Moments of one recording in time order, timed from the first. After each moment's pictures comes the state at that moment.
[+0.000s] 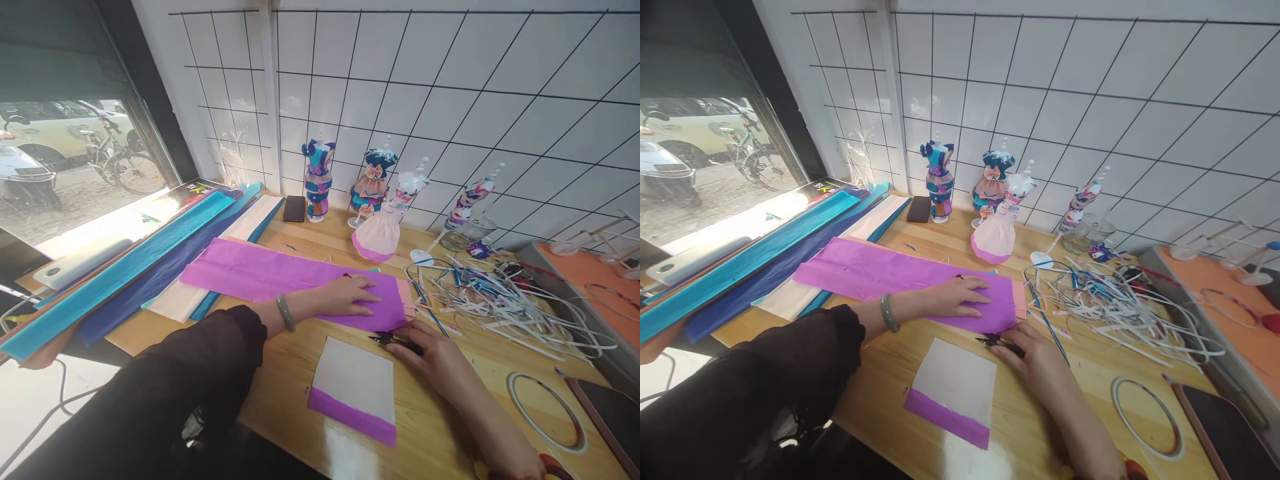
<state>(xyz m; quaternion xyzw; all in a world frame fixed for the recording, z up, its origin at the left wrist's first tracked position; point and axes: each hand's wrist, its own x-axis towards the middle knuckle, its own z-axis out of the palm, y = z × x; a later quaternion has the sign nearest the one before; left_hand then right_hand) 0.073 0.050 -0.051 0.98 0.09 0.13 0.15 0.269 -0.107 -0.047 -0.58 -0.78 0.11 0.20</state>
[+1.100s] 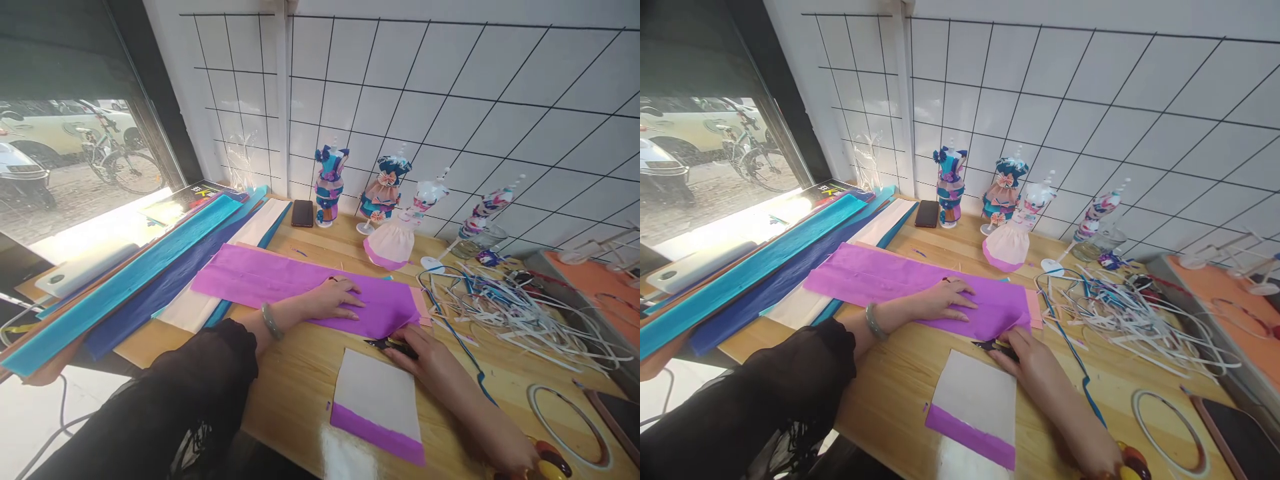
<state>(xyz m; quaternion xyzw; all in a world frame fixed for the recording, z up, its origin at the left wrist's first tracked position) 0.020 0.068 -0.064 0.97 0.11 0.15 0.18 0.236 -0.093 -0.052 -0.59 -0.78 0.11 0.16</state>
